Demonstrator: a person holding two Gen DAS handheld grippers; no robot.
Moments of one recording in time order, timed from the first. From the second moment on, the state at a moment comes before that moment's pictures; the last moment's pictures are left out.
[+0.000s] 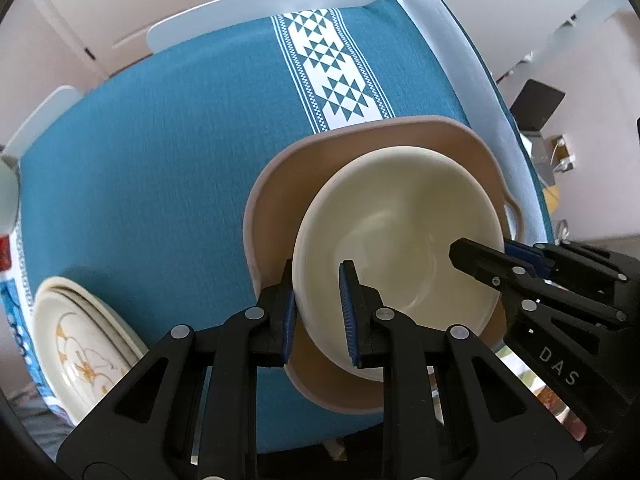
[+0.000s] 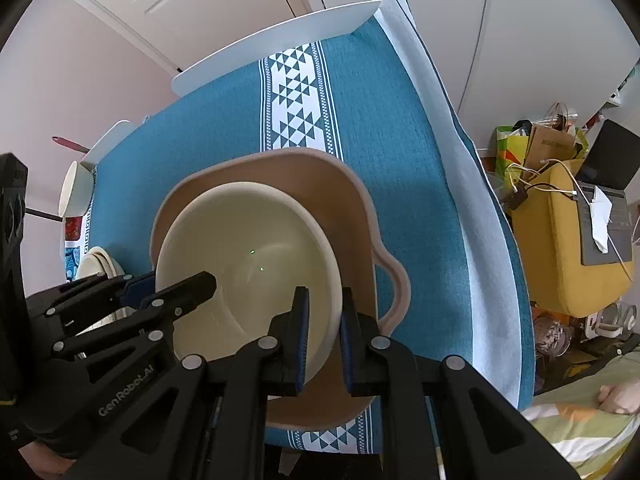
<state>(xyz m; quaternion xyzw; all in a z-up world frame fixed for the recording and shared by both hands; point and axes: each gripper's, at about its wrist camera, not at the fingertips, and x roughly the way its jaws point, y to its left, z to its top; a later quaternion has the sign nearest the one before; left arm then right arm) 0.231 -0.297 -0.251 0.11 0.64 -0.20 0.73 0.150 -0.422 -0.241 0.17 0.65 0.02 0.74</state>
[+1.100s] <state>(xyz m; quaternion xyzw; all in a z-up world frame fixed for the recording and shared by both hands) 0.207 -0.176 -0.098 0.00 0.46 -0.13 0.88 0.167 -0.385 -0.107 0.13 0.51 0.15 0.84</state>
